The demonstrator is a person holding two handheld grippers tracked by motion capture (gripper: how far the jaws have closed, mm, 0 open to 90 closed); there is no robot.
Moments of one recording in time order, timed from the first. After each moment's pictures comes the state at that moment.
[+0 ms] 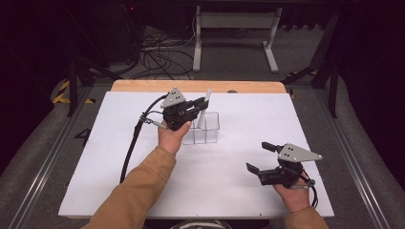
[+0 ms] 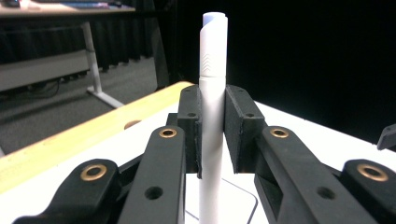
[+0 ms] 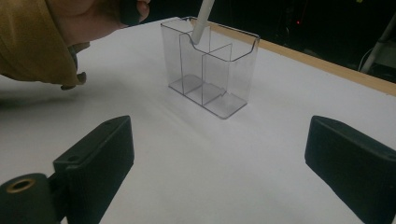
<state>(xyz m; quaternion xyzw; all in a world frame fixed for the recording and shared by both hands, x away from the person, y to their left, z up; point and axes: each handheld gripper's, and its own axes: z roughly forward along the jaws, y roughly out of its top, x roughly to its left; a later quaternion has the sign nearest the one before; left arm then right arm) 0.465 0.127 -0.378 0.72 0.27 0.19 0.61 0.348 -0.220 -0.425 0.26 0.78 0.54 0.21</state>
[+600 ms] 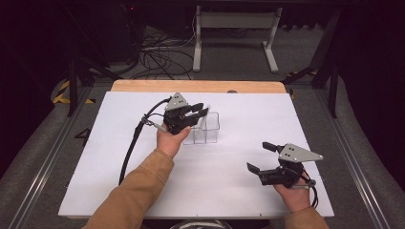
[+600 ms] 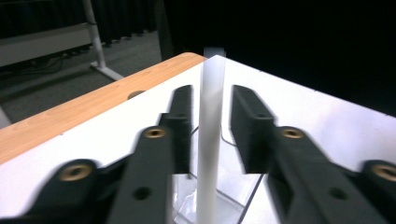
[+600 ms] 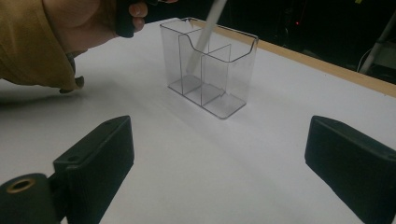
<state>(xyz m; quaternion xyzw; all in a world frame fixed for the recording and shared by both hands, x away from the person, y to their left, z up) 0.464 0.127 -0.389 0.75 0.28 0.19 0.56 0.347 -0.222 -0.424 0.26 0.78 0.54 0.21</state>
